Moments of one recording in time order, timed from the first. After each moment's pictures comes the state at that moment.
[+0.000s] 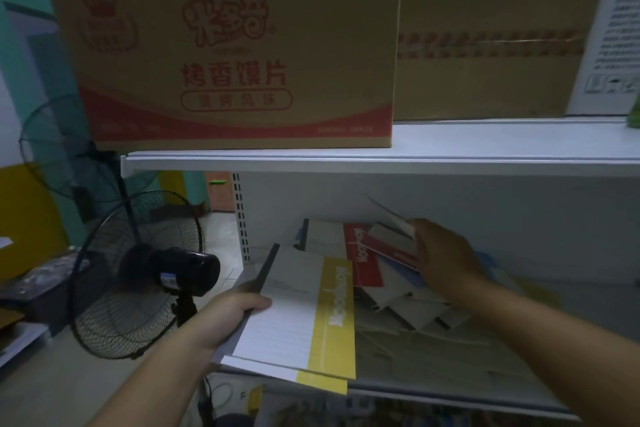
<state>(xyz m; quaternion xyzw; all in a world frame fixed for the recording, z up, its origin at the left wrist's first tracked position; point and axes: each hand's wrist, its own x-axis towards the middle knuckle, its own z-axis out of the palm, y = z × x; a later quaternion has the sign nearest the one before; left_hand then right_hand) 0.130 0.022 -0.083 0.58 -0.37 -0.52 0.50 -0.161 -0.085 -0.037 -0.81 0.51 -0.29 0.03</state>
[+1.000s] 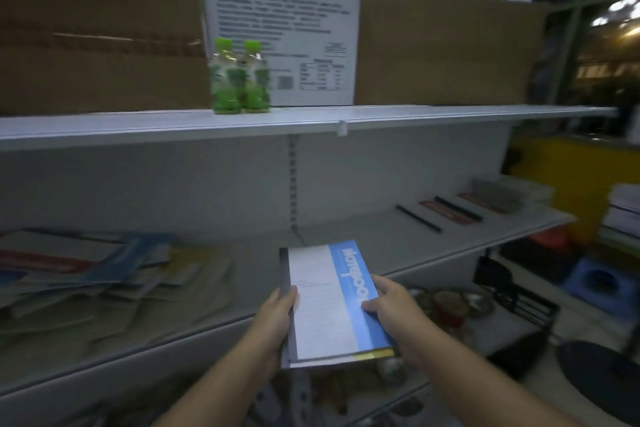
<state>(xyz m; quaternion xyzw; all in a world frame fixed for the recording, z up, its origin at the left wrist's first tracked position) -0.488 0.031 -0.127 0.48 -0.40 -0.65 0.43 -0.657 0.071 -0.106 -0.42 0.64 -0.47 0.45</state>
